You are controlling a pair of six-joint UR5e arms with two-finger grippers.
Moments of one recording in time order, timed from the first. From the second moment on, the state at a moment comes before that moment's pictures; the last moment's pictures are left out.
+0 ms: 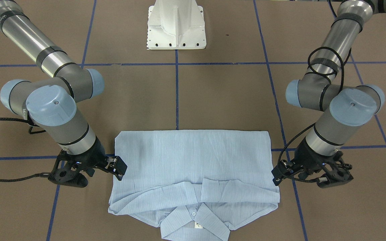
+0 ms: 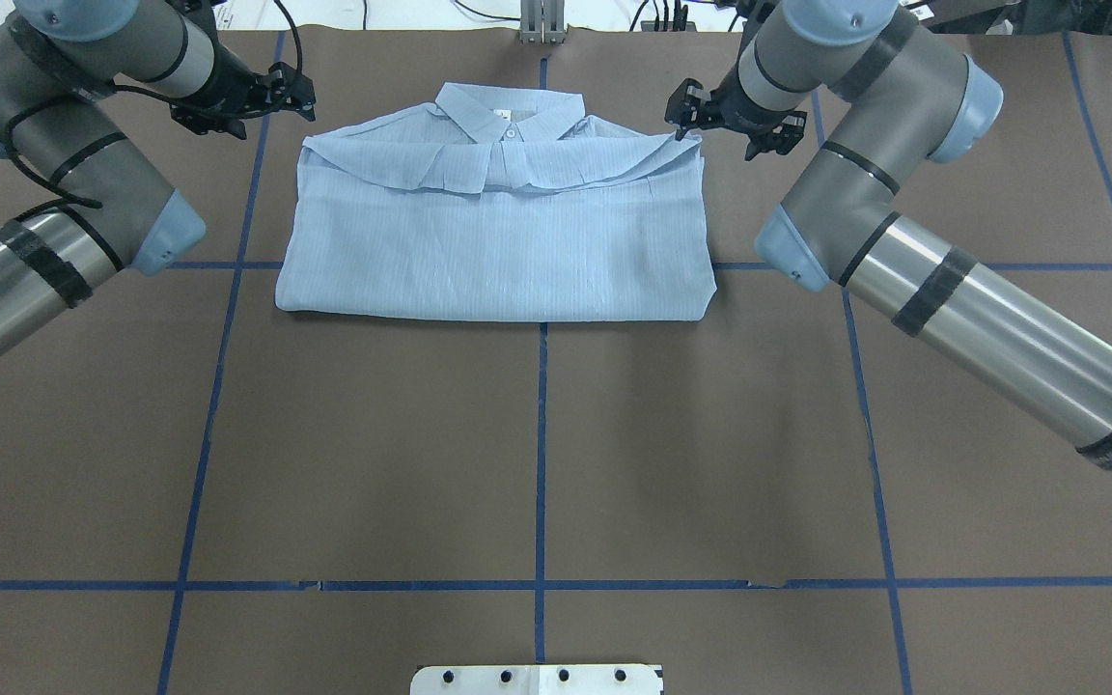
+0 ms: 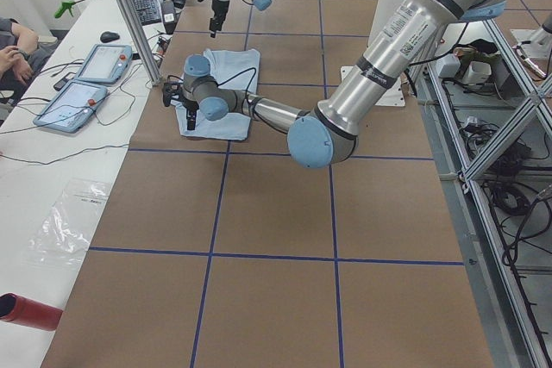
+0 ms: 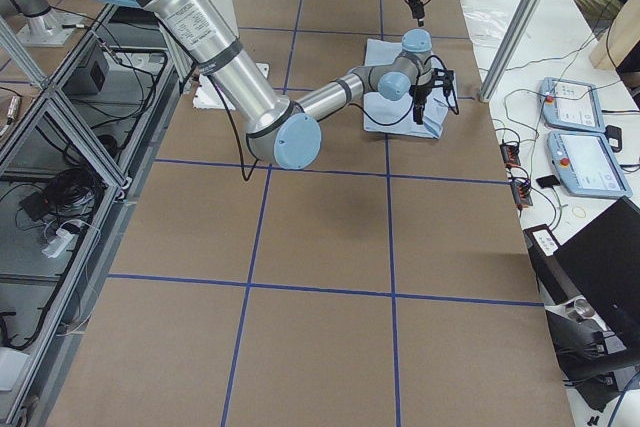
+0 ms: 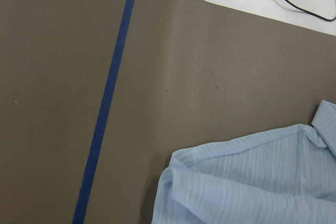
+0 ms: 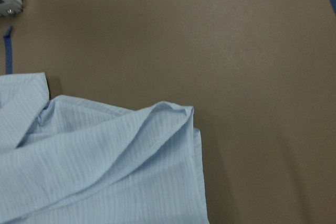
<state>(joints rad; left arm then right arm) -0.99 -2.21 -1.21 -2.22 -2.04 -1.14 0.85 -0.88 1.31 -1.16 1.97 1.22</state>
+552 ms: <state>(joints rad) -0.99 -2.18 -1.31 -2.19 -2.03 -1.17 0.73 -1.06 1.49 -1.17 1.97 1.23</state>
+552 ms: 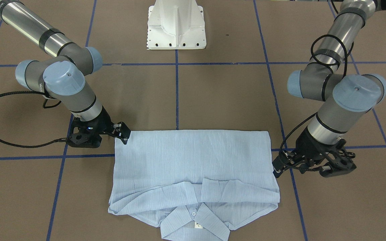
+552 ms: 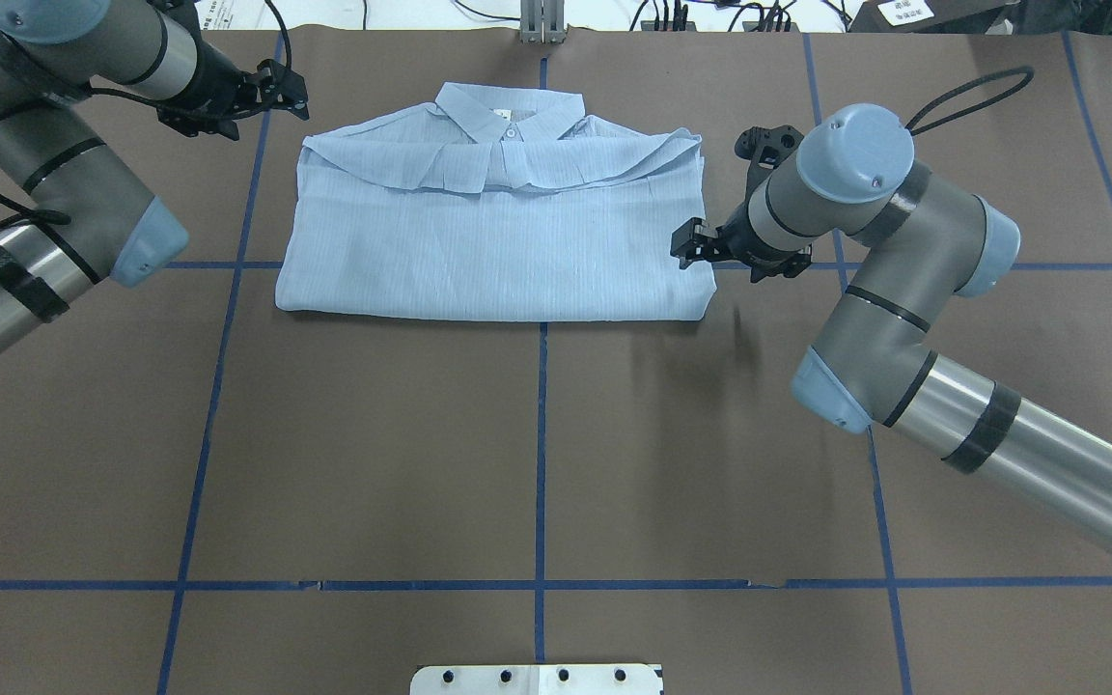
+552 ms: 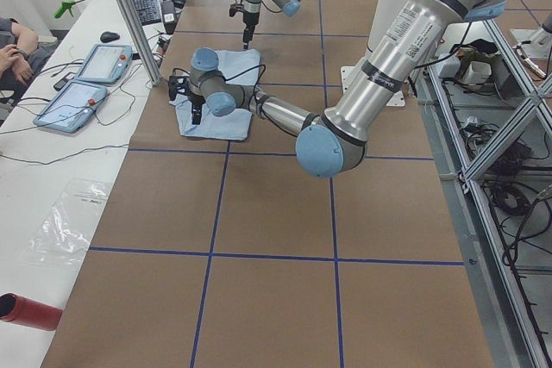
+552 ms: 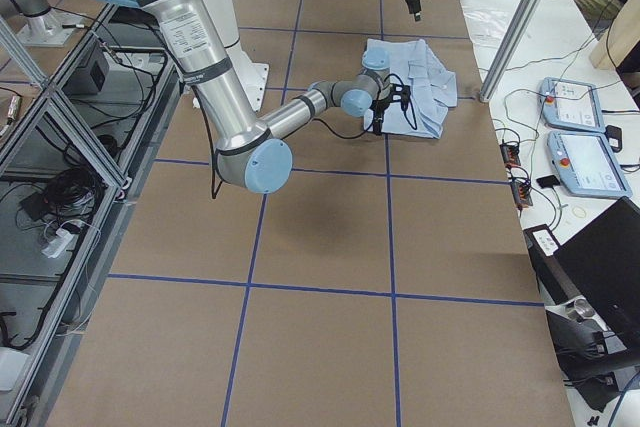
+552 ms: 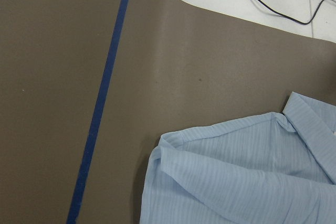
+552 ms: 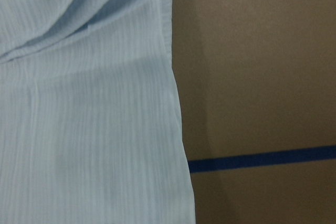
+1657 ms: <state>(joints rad) -0.99 -2.17 -1.32 -2.19 -2.03 -1.19 0.71 -1.06 1.49 -1.16 1.97 1.21</state>
